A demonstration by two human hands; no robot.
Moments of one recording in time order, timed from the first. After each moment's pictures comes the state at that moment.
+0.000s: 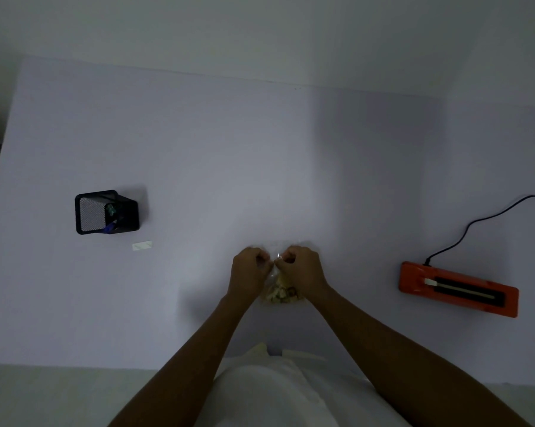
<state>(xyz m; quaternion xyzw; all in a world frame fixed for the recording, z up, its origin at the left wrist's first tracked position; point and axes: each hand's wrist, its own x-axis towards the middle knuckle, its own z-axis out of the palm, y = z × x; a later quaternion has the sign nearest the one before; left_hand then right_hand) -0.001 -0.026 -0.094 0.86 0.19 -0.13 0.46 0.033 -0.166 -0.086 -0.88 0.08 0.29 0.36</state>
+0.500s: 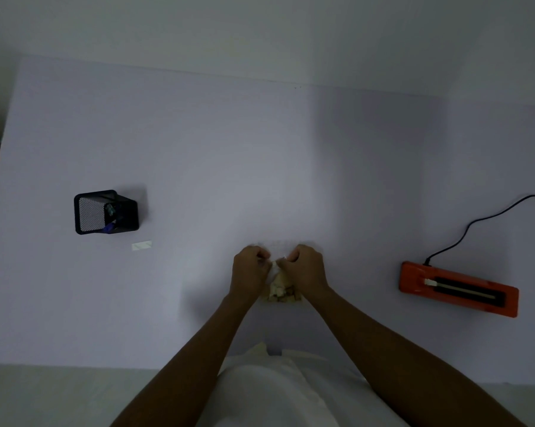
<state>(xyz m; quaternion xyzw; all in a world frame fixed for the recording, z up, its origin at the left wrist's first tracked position) -0.001 -0.029 -0.100 0.86 0.19 -0.11 0.47 0.032 -0.167 -0.088 -0.89 0.15 0.28 0.34</state>
